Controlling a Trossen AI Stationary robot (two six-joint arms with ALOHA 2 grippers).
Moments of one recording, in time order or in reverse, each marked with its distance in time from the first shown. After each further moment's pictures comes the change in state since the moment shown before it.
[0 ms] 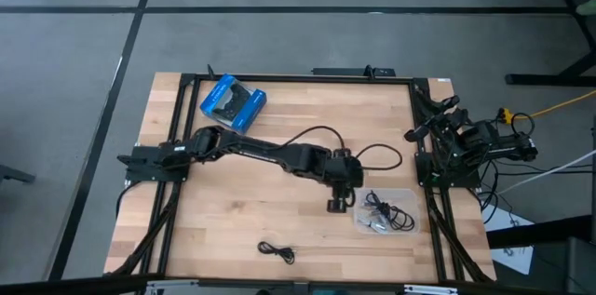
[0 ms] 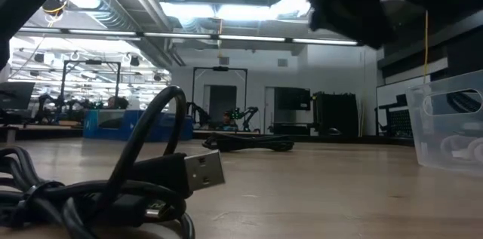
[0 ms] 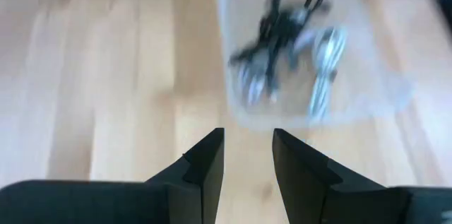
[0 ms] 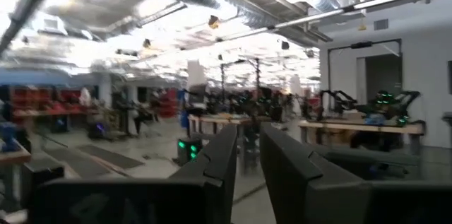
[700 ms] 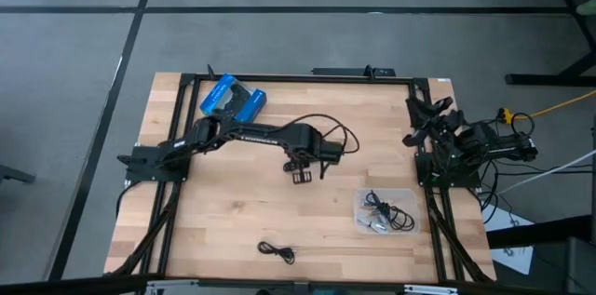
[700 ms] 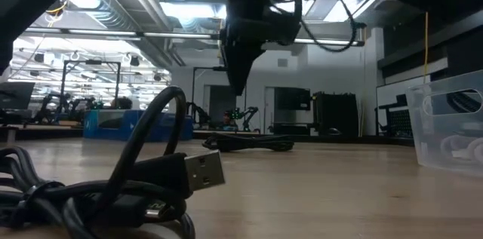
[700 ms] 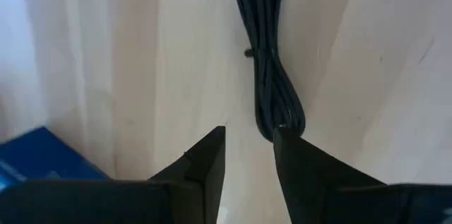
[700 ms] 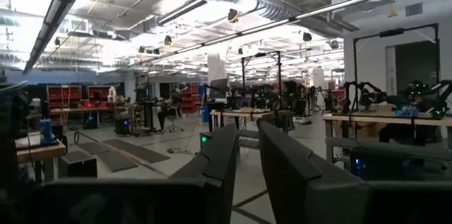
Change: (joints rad) left arm 0.119 -0.027 -0.041 -0.735 -0.170 -0.222; right arm 0.000 0.000 0.000 -0.087 -0.060 0.120
